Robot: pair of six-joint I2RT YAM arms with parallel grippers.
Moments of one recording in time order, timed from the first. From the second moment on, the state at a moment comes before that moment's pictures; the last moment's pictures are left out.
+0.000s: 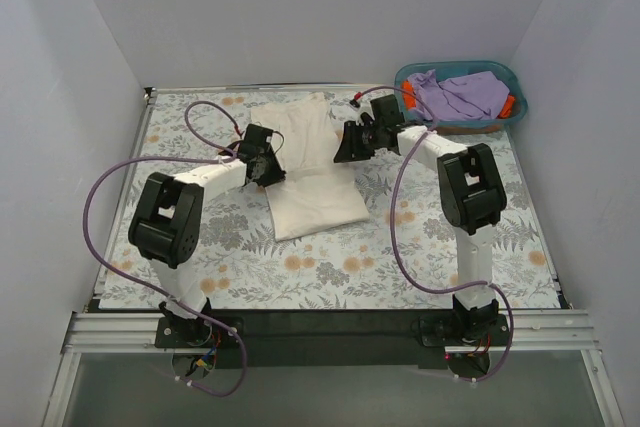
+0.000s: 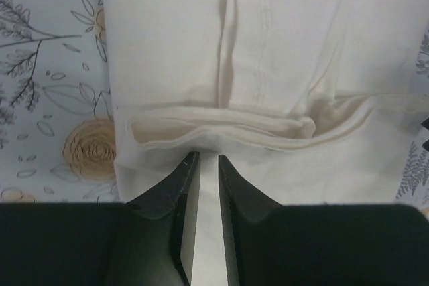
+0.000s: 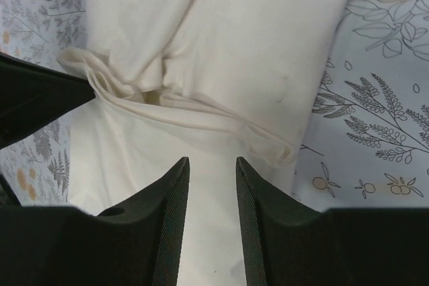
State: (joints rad) left arm -0.38 1.77 1.11 -0.24 -0.06 -0.72; right arm 0.41 2.09 1.54 -0.25 -0.56 0.29
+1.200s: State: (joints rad) left arm -0.42 1.53 0.69 -0.23 0.30 -0.82; right arm 0.36 1.97 1.17 -0.15 -0.81 0.35
